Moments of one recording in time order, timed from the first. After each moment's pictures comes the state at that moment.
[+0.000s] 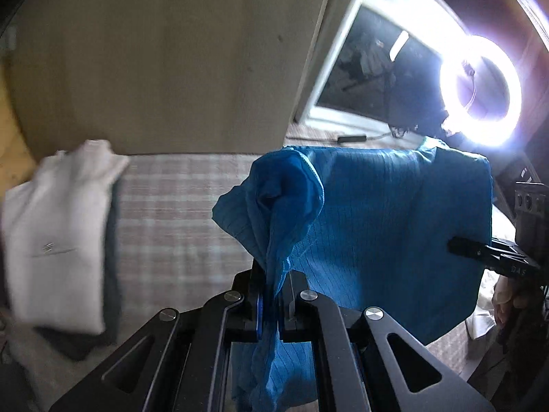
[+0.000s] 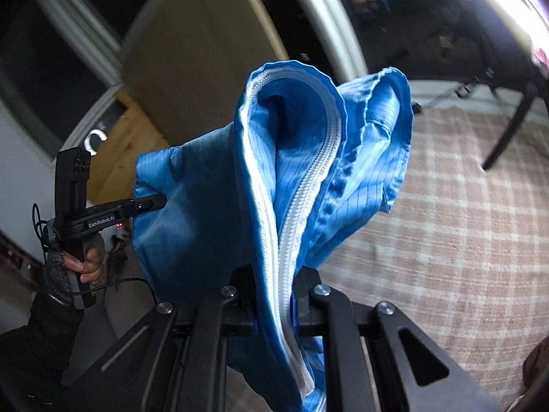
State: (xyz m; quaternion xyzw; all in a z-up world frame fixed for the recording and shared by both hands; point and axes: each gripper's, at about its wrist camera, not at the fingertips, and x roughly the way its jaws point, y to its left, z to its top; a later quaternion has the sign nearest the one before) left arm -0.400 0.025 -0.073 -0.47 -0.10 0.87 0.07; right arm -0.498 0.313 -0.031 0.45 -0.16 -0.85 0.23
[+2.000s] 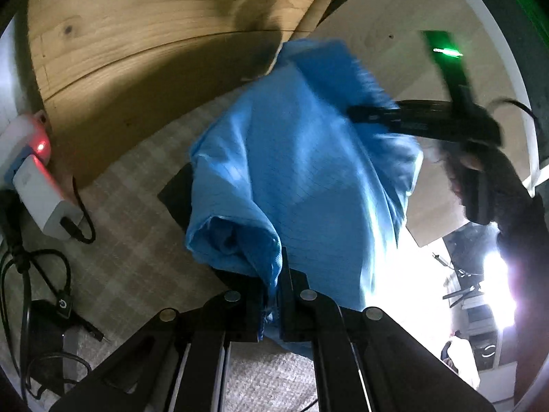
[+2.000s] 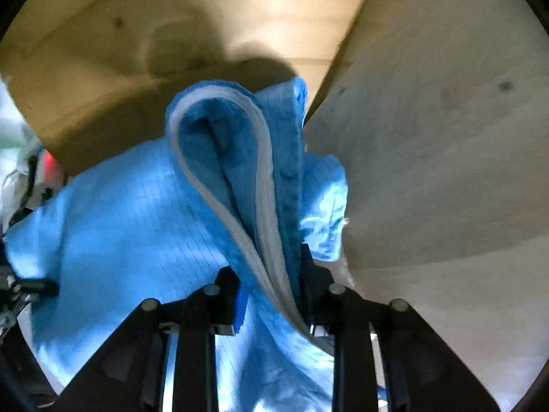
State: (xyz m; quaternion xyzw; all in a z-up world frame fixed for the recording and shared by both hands) left arm -0.263 -0.326 -0.174 -0.43 -0.39 0.81 -0.09; right arm -0.767 -0.237 -0.084 0.47 0.35 -0.71 0.38
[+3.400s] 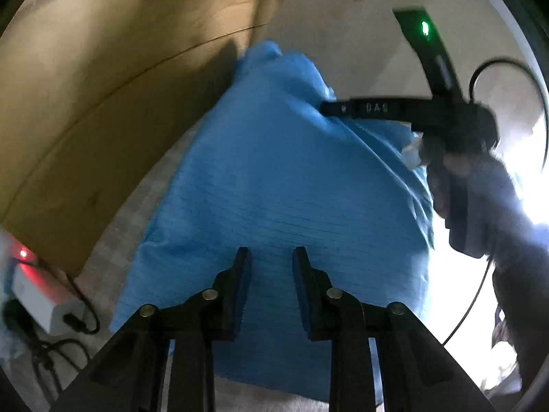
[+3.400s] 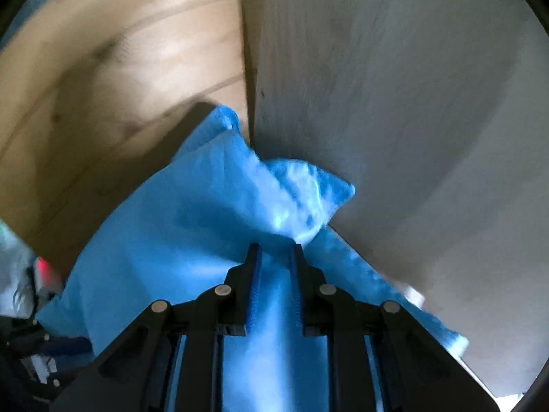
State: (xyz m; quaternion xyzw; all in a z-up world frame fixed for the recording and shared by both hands) left arm -0.269 -0.332 -0.161 -0.46 -0.27 0.84 -0.08; right arm -0.796 -0.228 -0.122 0.48 0.15 -0.81 0.29
